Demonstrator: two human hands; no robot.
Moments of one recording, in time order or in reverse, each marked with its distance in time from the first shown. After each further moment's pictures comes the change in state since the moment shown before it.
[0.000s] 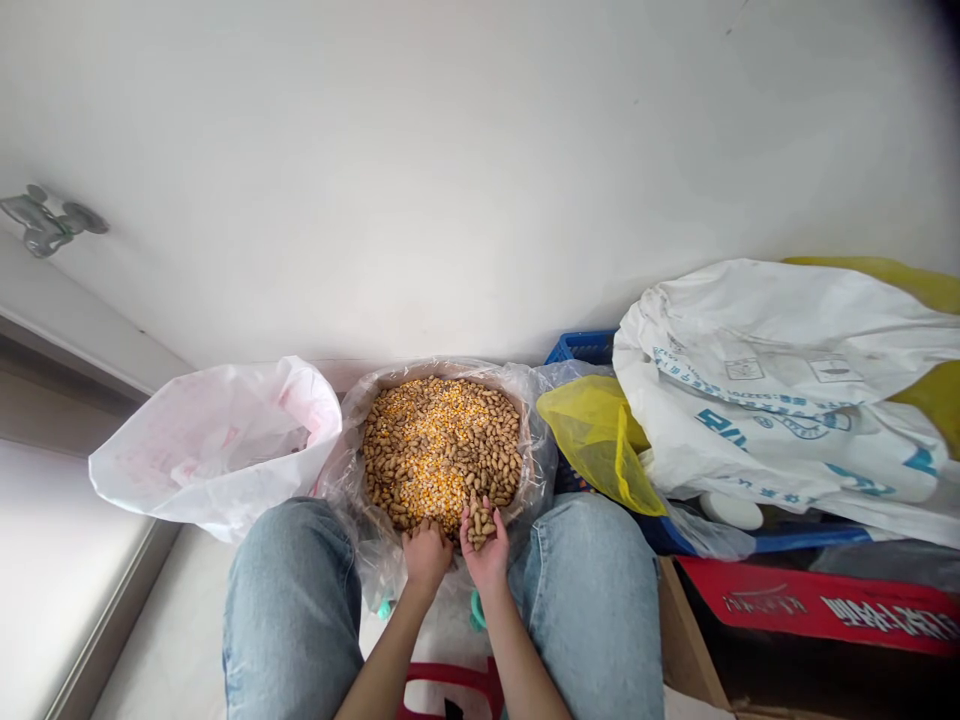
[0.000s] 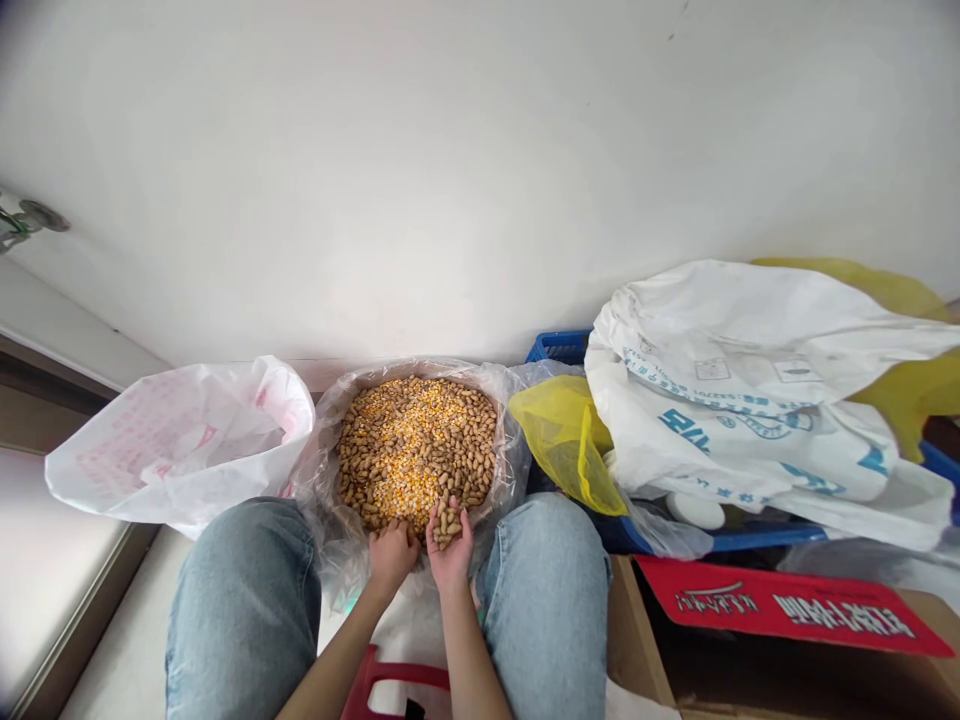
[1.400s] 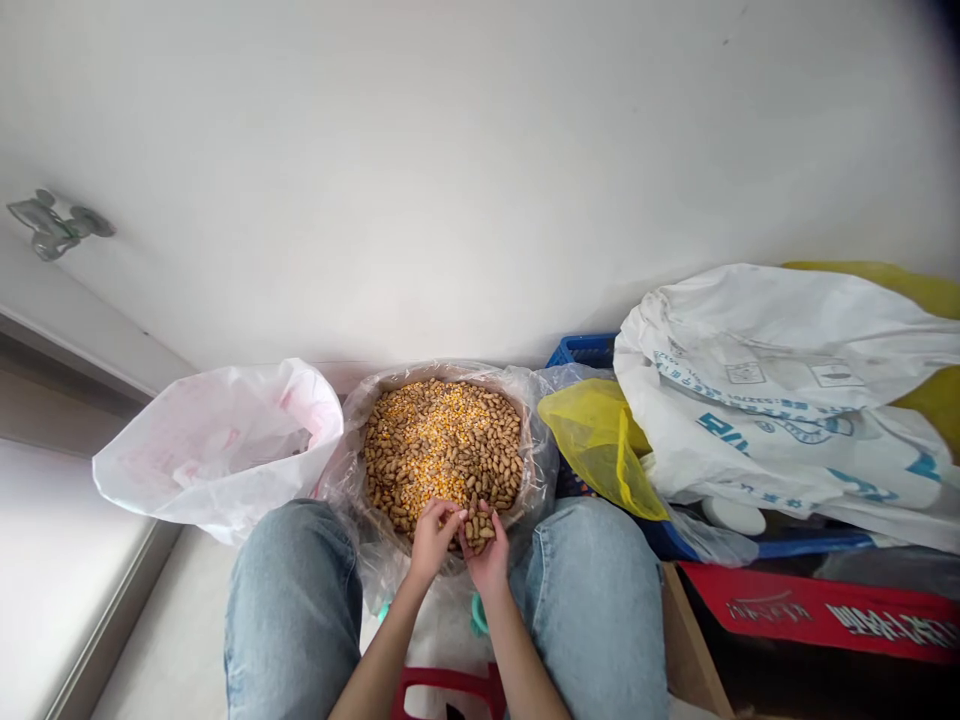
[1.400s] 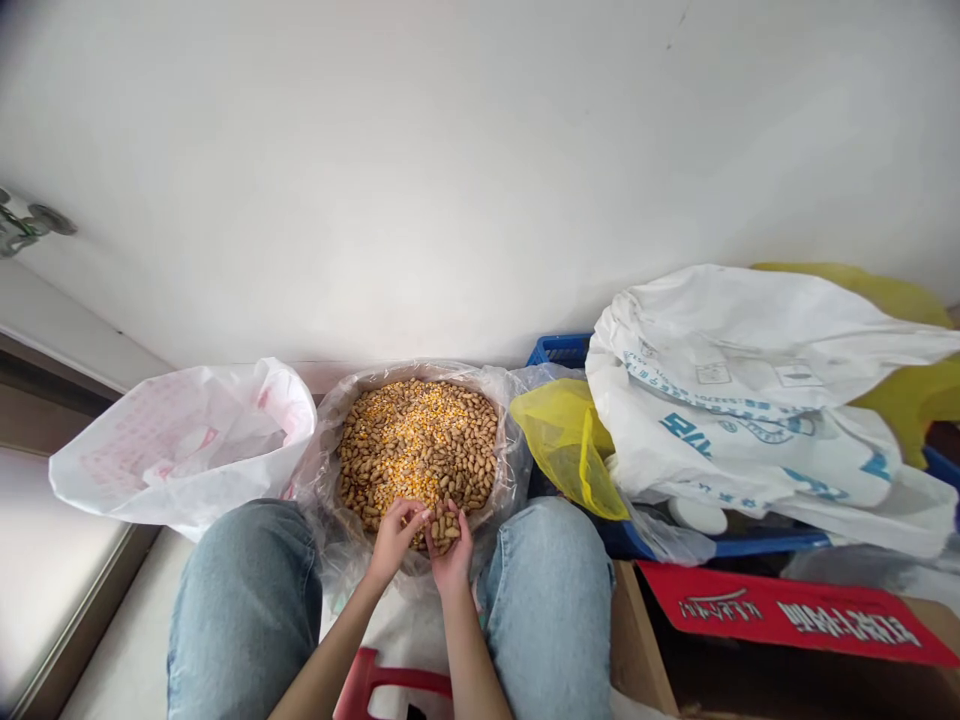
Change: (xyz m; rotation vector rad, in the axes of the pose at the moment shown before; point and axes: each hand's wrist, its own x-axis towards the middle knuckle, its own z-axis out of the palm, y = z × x) left_hand 0.009 0.013 -0.045 -0.913 -0.002 0.200; right_hand 0.000 0.003 0.005 -0.169 0.122 -0.092
